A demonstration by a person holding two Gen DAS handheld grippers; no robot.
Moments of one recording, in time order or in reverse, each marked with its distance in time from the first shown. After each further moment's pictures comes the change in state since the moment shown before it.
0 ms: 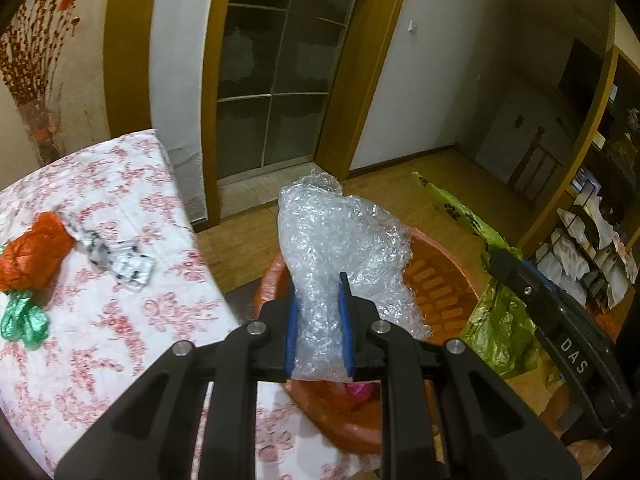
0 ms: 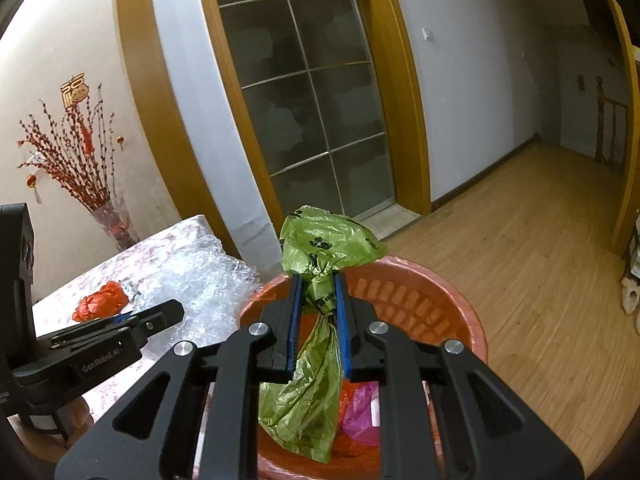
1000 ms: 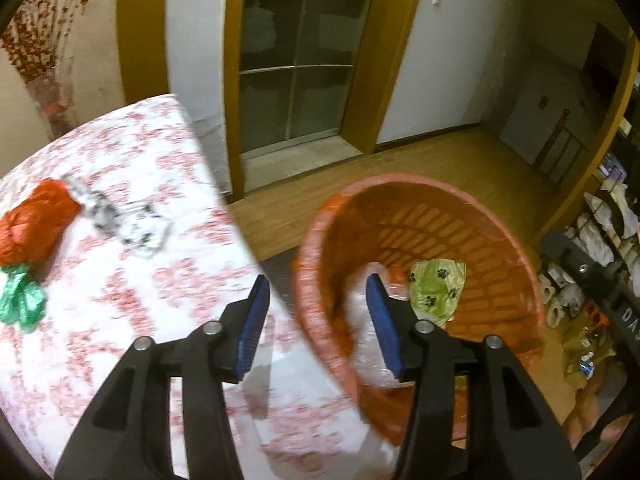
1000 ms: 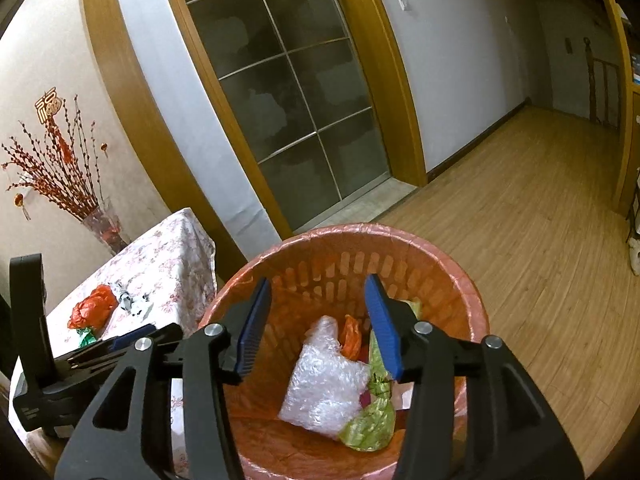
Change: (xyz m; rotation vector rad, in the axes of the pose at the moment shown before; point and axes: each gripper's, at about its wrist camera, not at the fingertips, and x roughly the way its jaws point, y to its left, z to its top) left arm 0.032 0.035 -0.024 -0.011 0.086 0.113; right arm 0.017 -0.026 -0.014 0.092 0.072 0.011
